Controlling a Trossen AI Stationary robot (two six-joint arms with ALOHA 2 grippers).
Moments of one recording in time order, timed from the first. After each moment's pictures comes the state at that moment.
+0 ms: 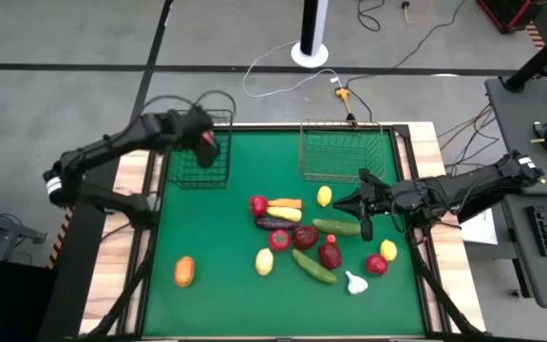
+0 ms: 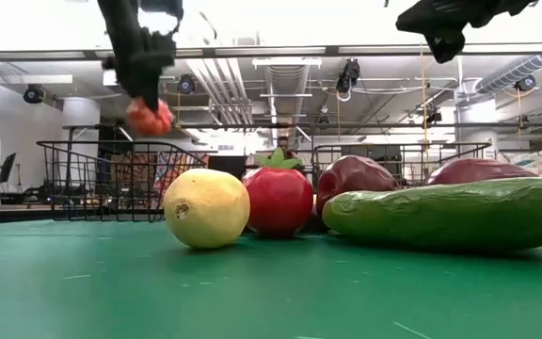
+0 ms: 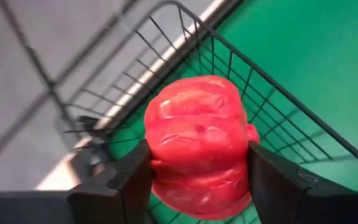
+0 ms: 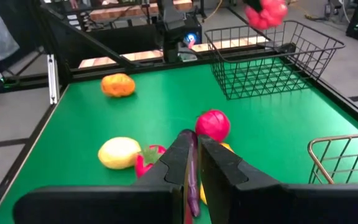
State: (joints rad) left arm 0.55 1.25 1.24 -1.08 -0.39 -0.14; right arm 0.24 0.82 0.61 -0.09 0.29 0.20
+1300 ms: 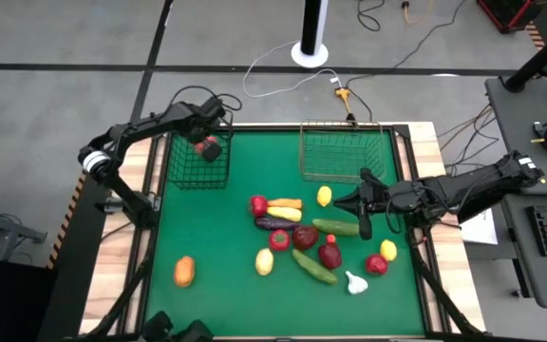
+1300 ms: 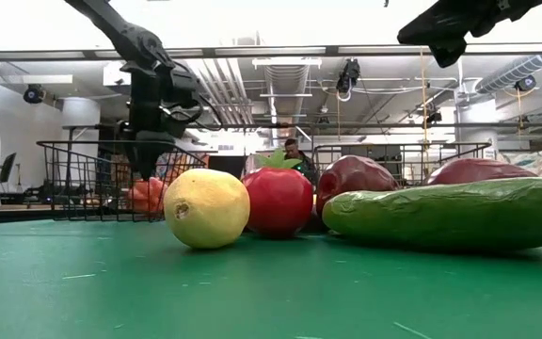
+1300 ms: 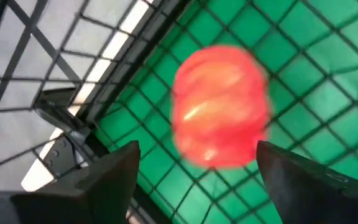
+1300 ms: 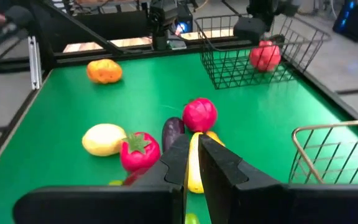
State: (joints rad) left arm 0.81 1.61 1.16 -0.96 -0.35 0.09; right arm 0.24 0.82 0.61 -0.14 0.32 0.17
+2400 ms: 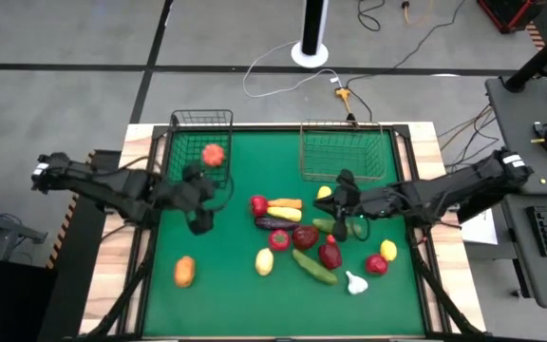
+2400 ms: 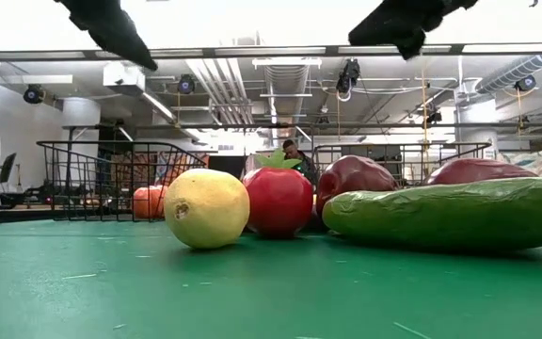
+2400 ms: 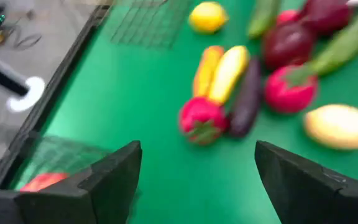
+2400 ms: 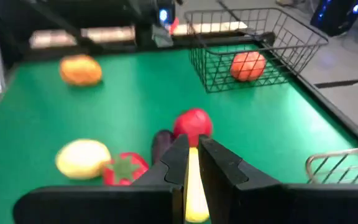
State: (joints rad) left arm -0.25 1.01 0.93 -0.73 -0.46 -0.26; right arm 0.23 1.15 0.81 -0.10 0.39 0.16
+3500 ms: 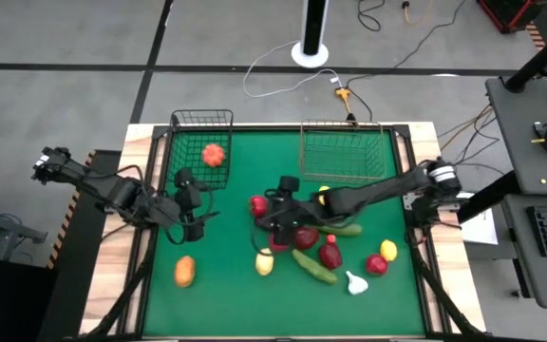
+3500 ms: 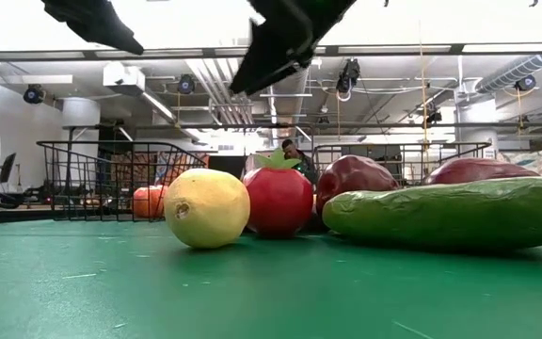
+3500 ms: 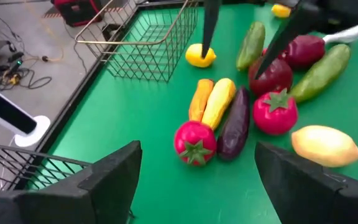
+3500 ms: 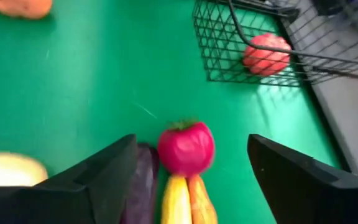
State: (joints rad) left arm -0.42 0.89 0.84 -0.67 -0.65 -0.28; right arm 0.15 1.84 1.45 -0.36 0.41 -0.03
